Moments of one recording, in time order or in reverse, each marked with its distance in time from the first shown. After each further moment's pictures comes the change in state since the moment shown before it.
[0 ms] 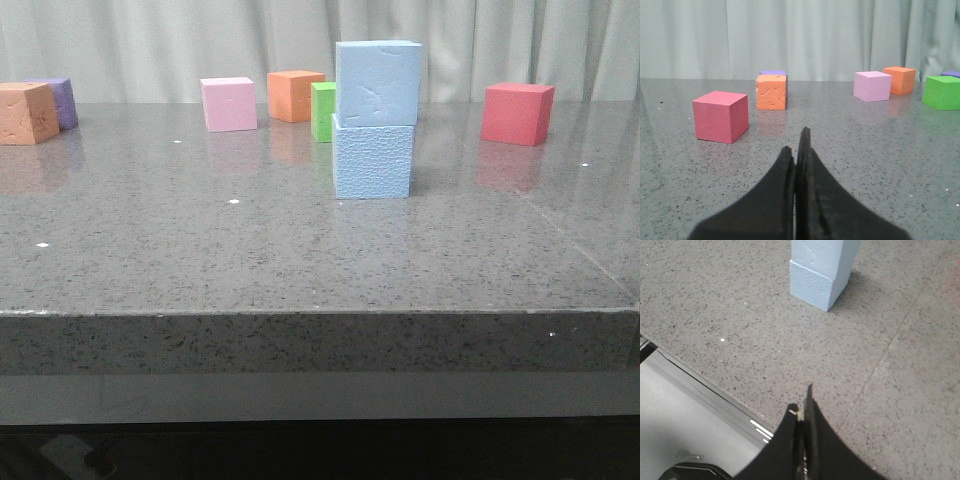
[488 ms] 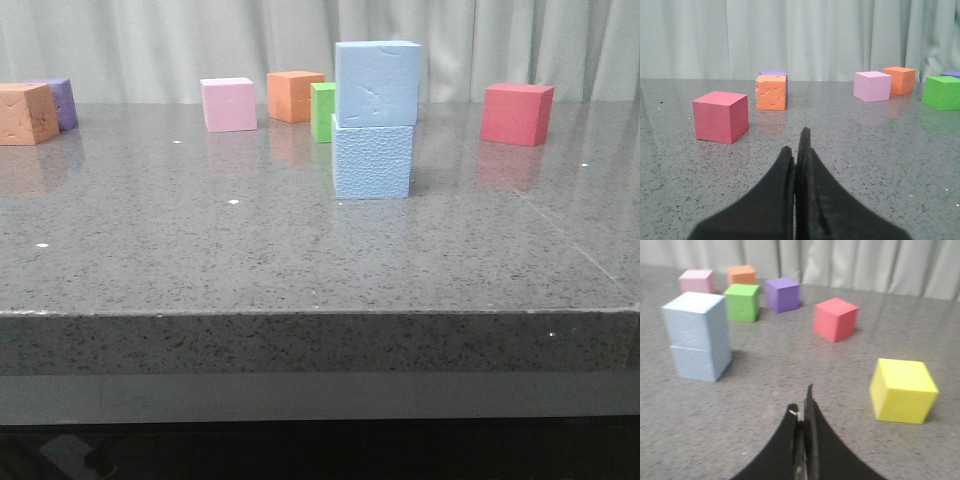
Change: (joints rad) left arm 0.000 0.000 0.000 0.000 0.000 0.000; right arm -0.353 -0.465 0.416 0.000 -0.411 0.000
